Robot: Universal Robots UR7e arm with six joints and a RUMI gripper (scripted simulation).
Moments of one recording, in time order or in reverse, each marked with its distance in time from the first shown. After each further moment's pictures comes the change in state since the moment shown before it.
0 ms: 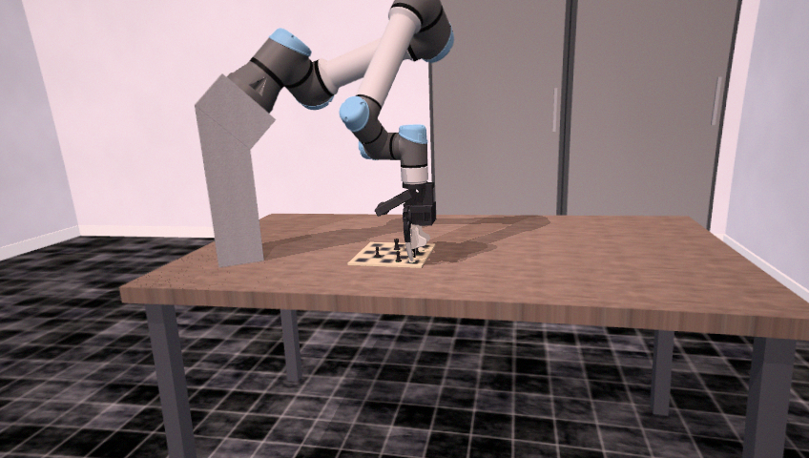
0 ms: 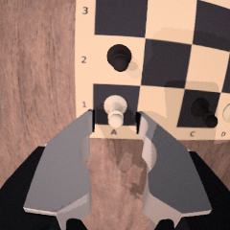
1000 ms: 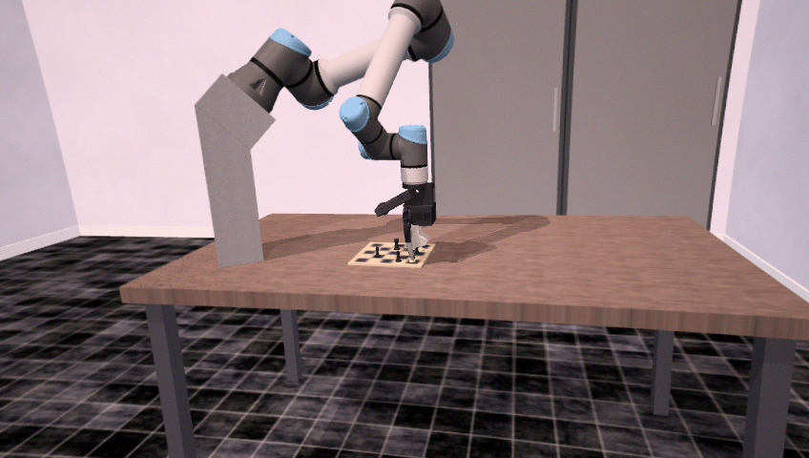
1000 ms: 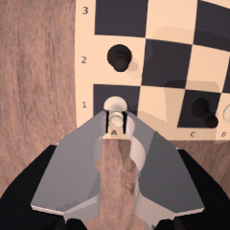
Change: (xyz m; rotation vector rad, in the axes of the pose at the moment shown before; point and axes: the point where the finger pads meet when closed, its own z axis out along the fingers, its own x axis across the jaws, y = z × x) arm 0.000 0.000 0.001 0.000 0.000 0.001
